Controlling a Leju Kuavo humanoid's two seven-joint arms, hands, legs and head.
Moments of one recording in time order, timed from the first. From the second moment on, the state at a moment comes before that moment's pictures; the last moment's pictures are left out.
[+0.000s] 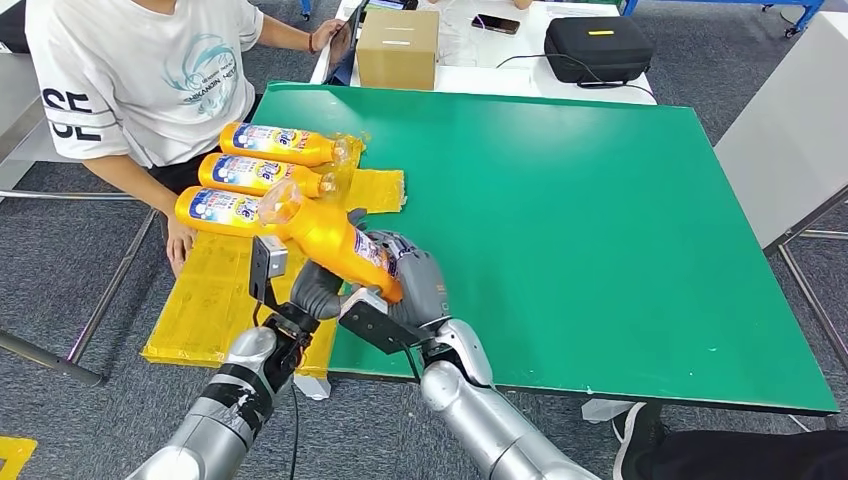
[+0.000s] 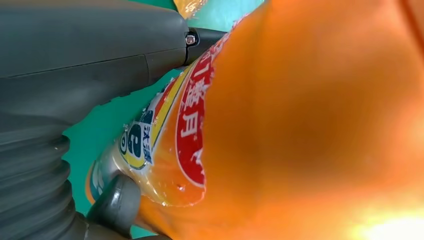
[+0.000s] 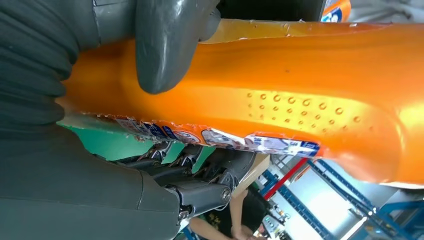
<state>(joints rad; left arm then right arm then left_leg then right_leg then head) -0.42 -0.16 -0.22 -0.81 0.13 -0.38 -0.48 -0.49 0.30 0.65 -0.76 0.61 -0.45 -0.39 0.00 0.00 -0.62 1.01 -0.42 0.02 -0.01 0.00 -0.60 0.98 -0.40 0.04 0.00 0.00</state>
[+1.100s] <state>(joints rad) -0.36 -0.16 -0.19 -0.97 0.14 -0.19 -0.52 -0.46 0.31 0.66 -0.78 0.54 -0.57 -0.39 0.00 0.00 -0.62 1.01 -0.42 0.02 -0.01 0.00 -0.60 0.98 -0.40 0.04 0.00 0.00</state>
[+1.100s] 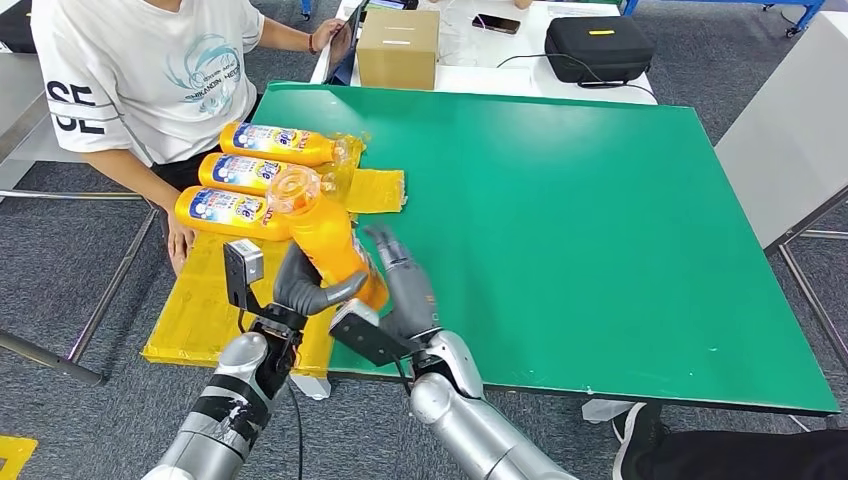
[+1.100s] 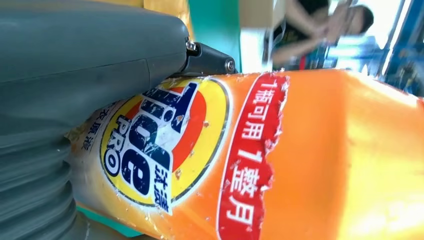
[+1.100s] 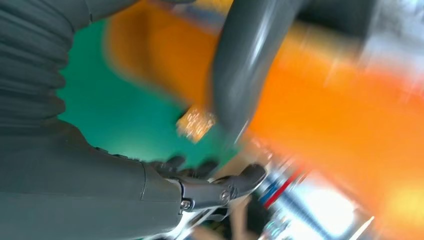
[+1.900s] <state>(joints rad) -0.41 -0.12 -0.11 -0.91 -0.12 0.10 -0.57 -0.33 0.26 0.49 -1.07 0.41 -0.67 -0.44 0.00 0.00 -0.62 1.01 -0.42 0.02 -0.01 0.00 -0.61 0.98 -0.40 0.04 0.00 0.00</state>
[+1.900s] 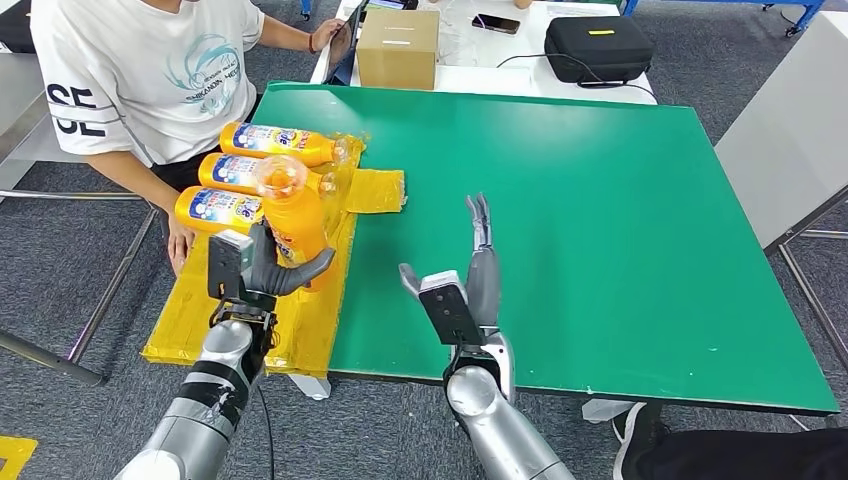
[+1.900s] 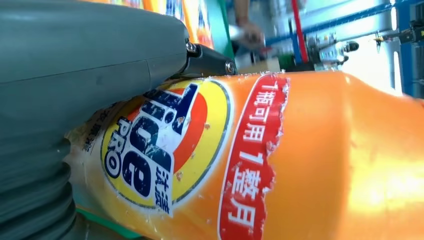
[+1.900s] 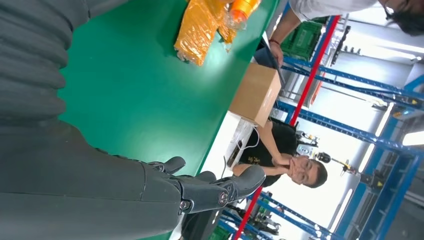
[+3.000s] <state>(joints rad) -0.69 0.25 -0.46 -0.37 -1.17 0.28 -0.32 -0.31 0.23 0.39 -1.12 0.29 -0.50 -0.49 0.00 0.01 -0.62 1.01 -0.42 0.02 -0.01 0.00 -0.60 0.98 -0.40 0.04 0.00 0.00</state>
